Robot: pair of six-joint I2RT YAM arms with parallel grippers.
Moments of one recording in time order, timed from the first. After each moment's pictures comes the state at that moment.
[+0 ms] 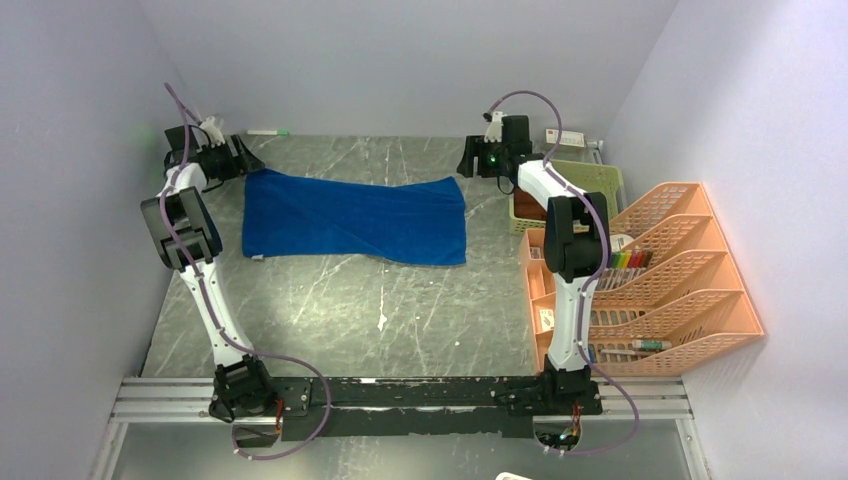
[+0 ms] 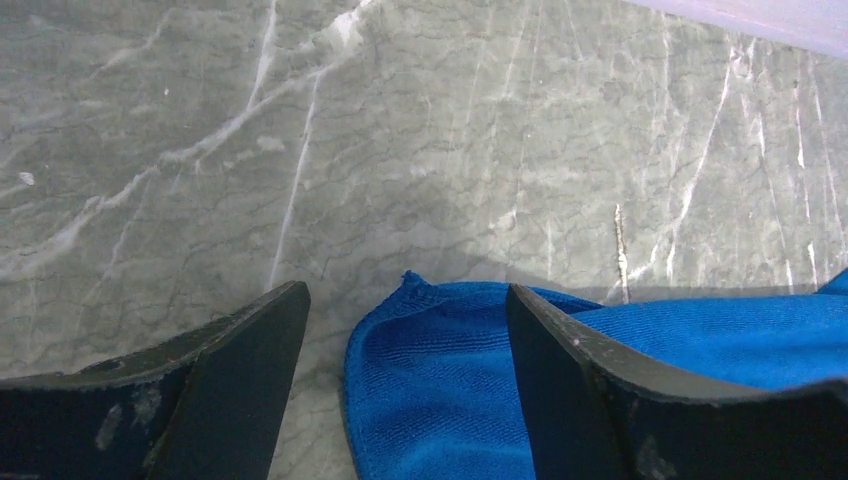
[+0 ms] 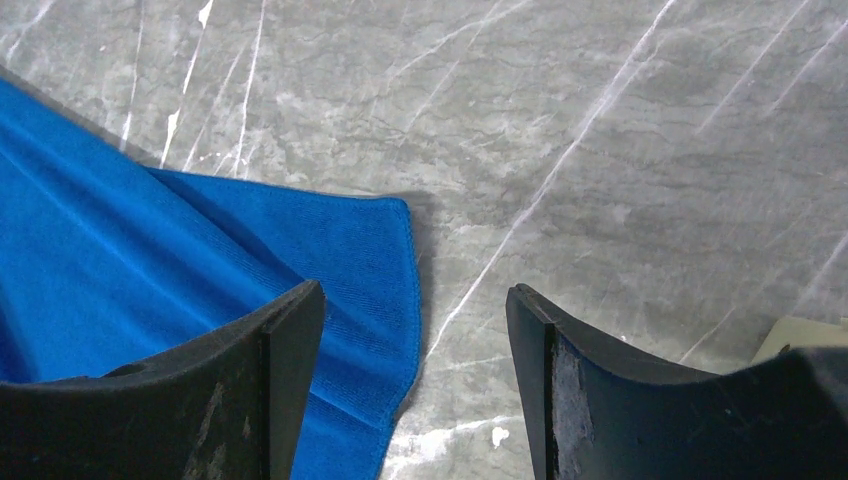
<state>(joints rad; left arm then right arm) 0.37 2.51 2.03 -0.23 0.68 -0.04 0.16 2.19 1.70 -0.15 -0.35 0.11</state>
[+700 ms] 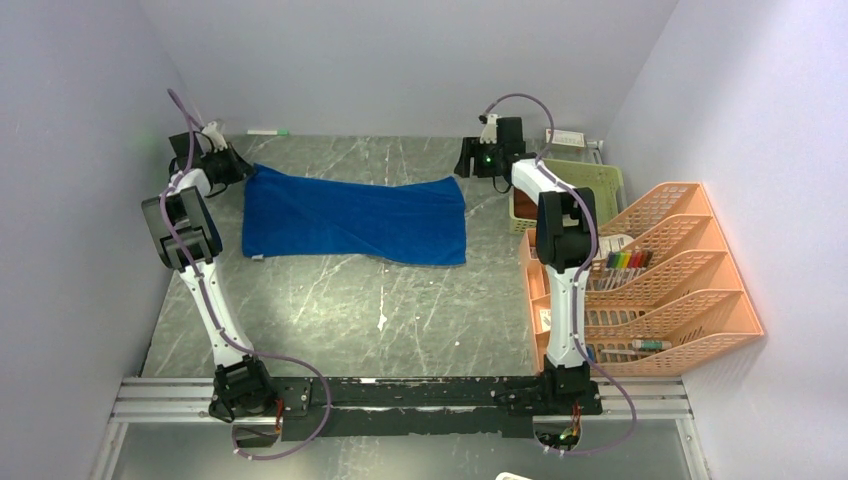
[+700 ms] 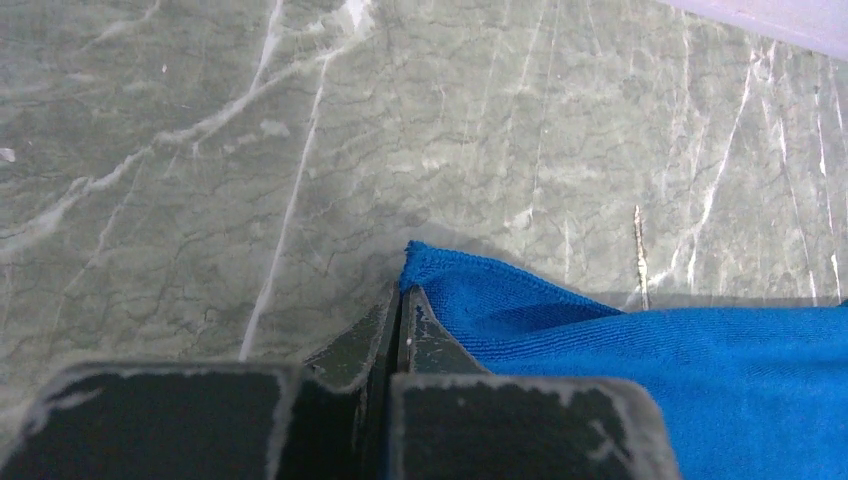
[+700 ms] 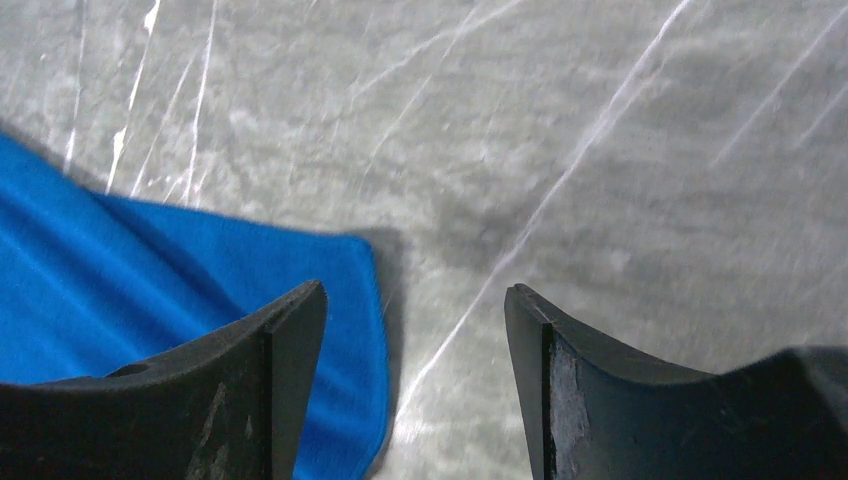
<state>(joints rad) 0.36 2.49 1.92 -0.10 0.66 -0.07 0.16 2.30 1.78 -0.16 -0.36 0.11</state>
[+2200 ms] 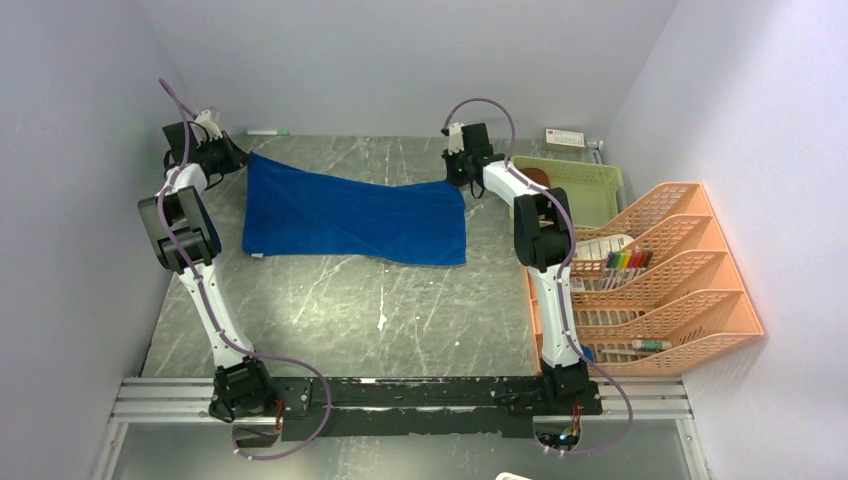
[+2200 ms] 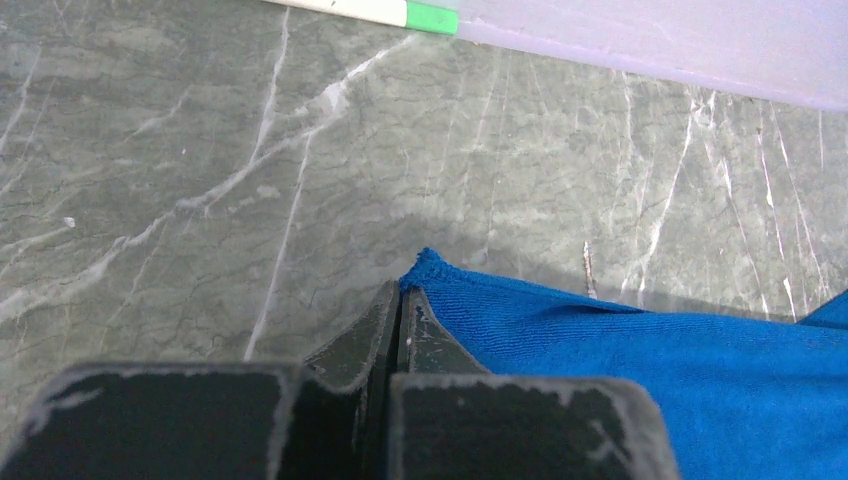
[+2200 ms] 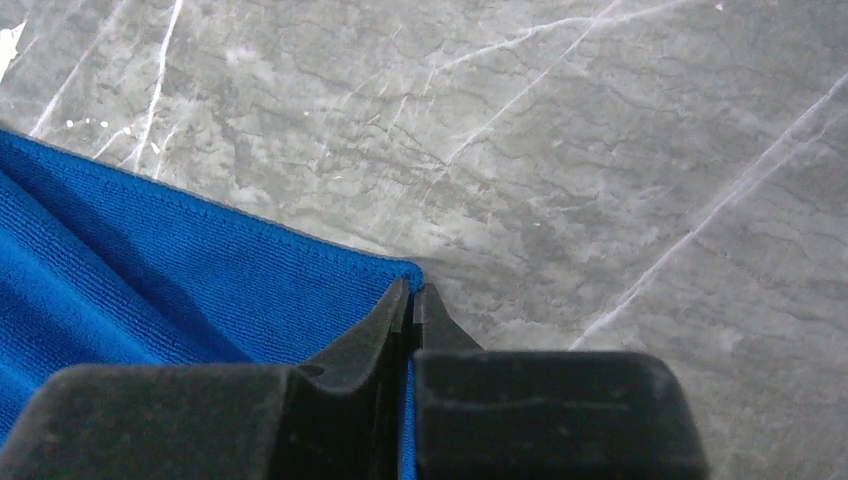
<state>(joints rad) 0.36 2.44 1.92 -0.06 0.66 -0.10 0.29 2.44 1.95 -0.27 -0.20 -0.13</state>
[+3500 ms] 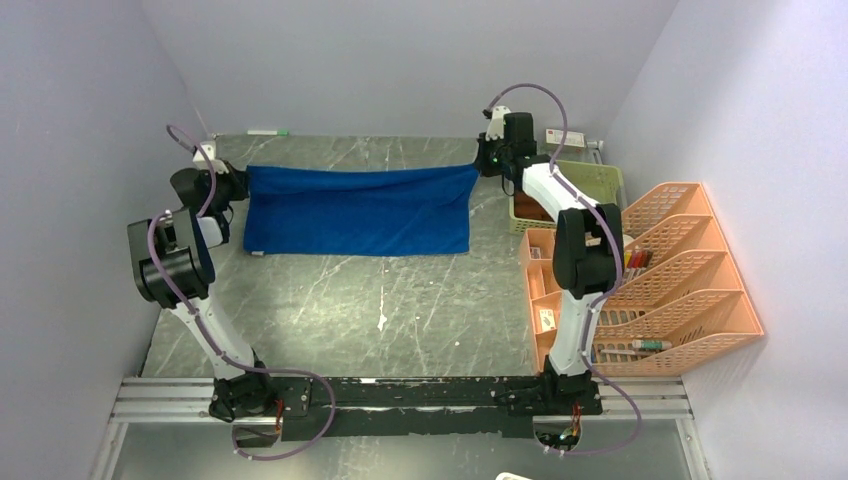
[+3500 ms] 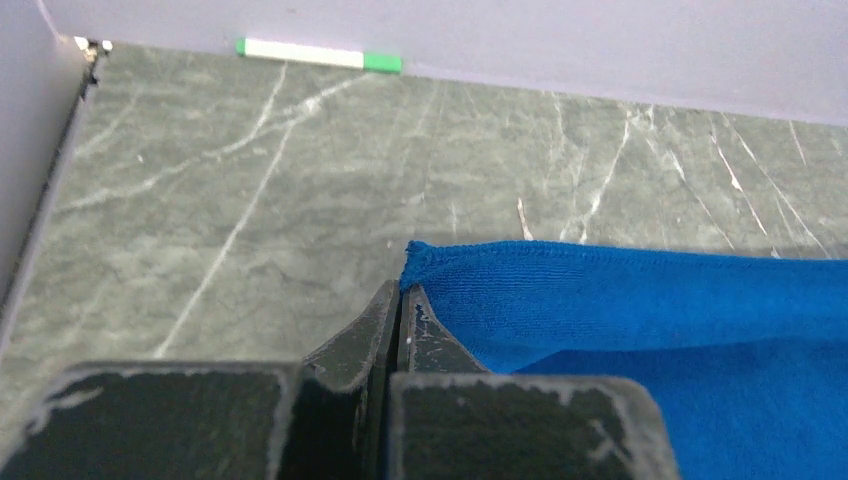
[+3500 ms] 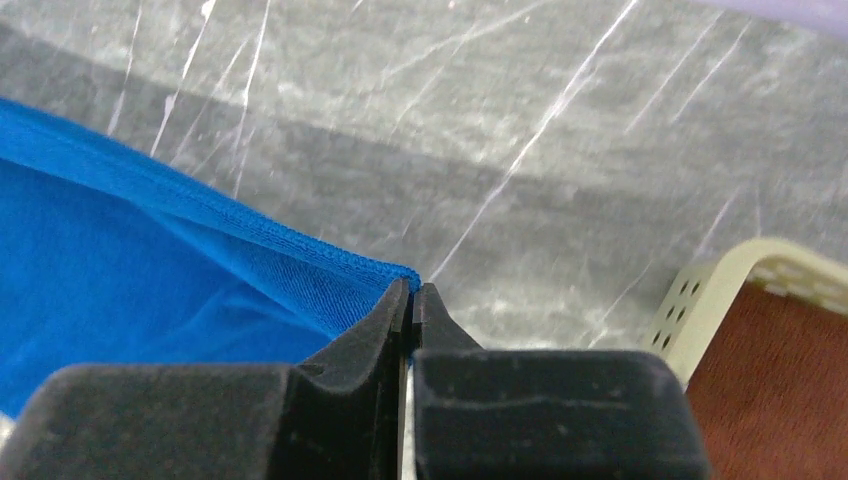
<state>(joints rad) 0.35 1.96 1.02 0.78 0.52 -0.11 0.18 2.04 1.61 -0.16 -0.24 0.00</state>
